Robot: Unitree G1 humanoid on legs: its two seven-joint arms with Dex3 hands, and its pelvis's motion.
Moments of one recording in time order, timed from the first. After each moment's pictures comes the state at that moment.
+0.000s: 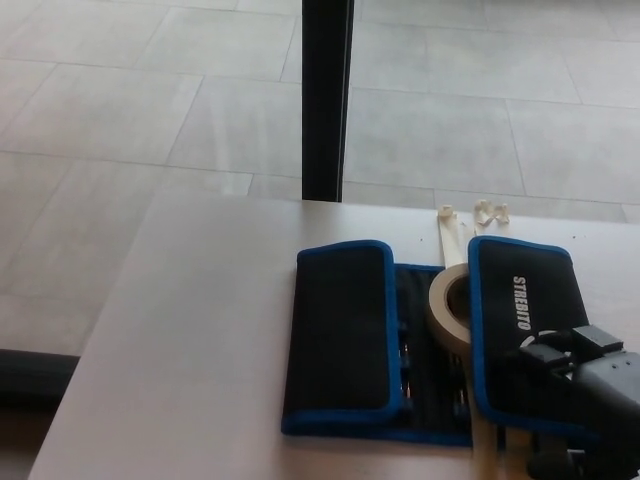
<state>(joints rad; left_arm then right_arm) -0.07 0.68 0.52 1.29 -0.22 -0.06 -0.24 -0.24 -0.72 0.41 0.31 -0.68 -0.29 -0.10</state>
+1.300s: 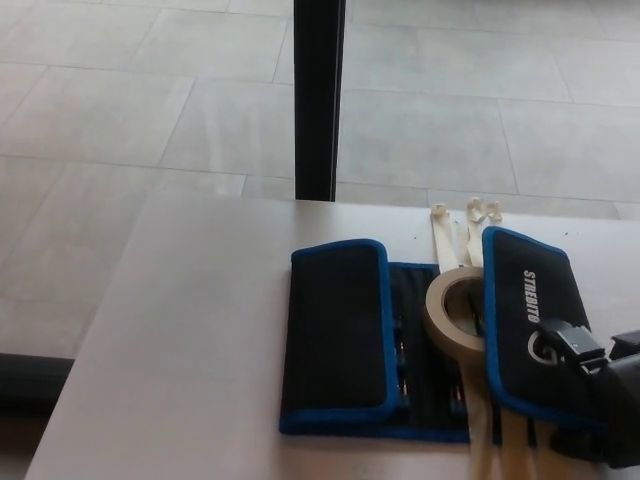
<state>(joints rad) -0.08 0.68 0.51 1.29 -0.22 -0.06 -0.25 -0.36 -0.61 0.46 0.72 -0.92 -0.23 -0.65</state>
